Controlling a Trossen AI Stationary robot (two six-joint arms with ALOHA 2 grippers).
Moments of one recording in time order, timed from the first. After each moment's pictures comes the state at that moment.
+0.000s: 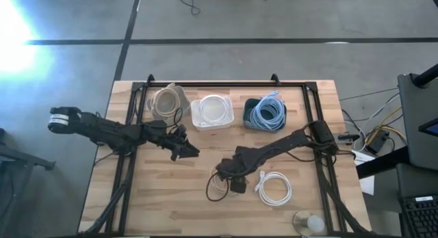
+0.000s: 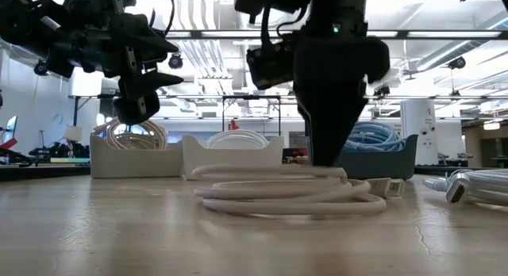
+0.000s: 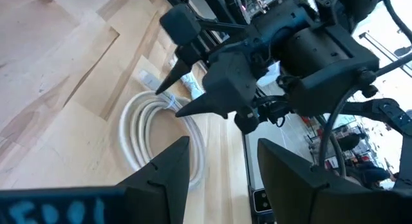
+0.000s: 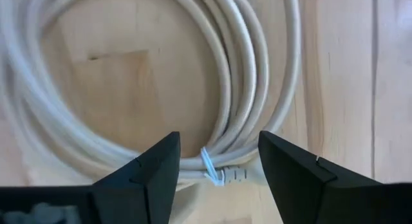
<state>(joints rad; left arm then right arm) 0.01 1.10 0.31 0.59 0.32 -0.86 0.29 2.09 1.55 -0.91 0.08 0.49</state>
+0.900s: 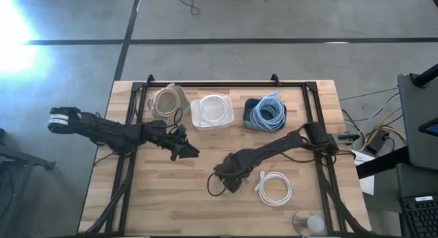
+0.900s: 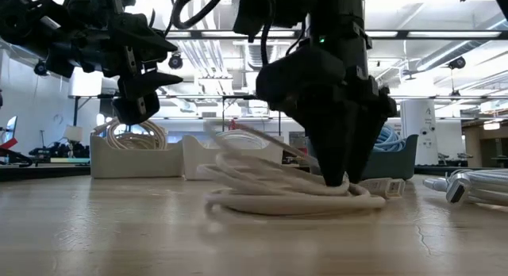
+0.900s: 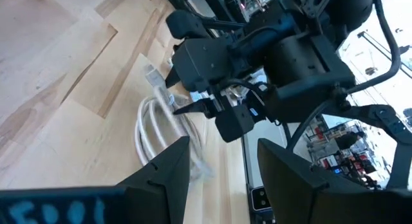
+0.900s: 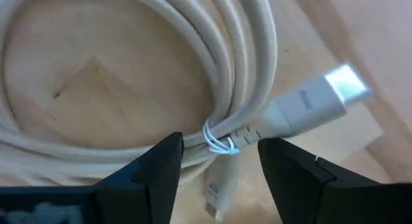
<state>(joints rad) 0.01 1.10 0.31 0.59 0.33 -0.87 0.28 2.16 1.60 -1.01 -0.03 1.06</state>
